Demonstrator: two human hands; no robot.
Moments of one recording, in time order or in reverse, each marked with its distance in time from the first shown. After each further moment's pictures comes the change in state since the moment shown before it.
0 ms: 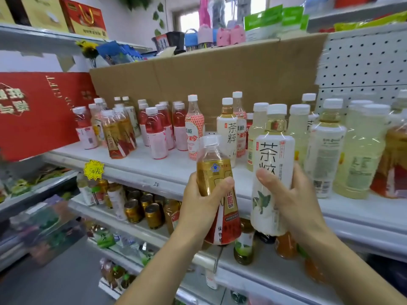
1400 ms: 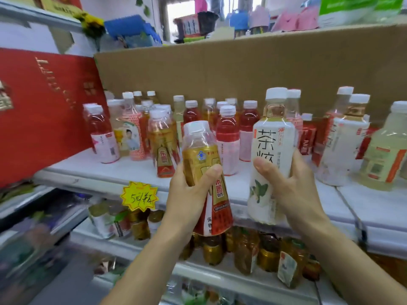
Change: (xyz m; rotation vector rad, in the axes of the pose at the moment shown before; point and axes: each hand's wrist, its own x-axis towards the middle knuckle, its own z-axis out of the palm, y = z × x) left_hand 0.183 -0.017 -0.299 -0.111 -0.110 0.073; right_hand 0.081 0.030 0.323 -0.098 0.110 -0.044
